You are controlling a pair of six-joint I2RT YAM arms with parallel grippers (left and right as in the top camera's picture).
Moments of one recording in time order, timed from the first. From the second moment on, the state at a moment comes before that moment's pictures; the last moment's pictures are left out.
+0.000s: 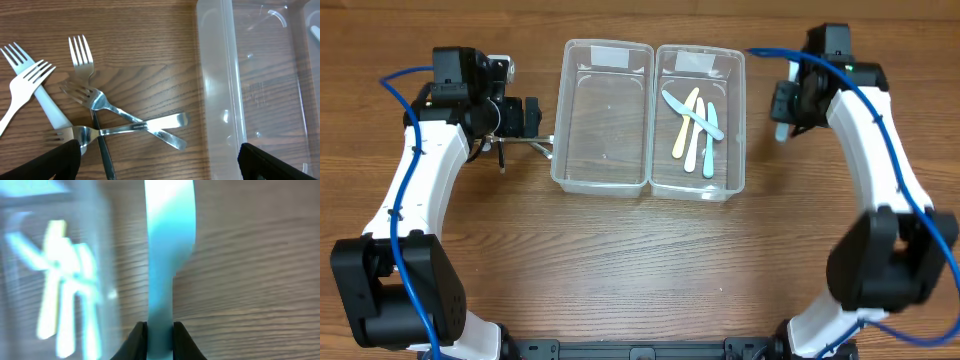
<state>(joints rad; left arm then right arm) 0.06 1.71 1.29 -0.61 0.21 0.06 0.02 1.83 1.62 -0.97 0.02 0.15</state>
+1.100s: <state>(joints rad) 0.06 1.71 1.30 -0.79 0.30 -0.06 0.01 1.87 2.01 -1.04 -0.03 0.18</state>
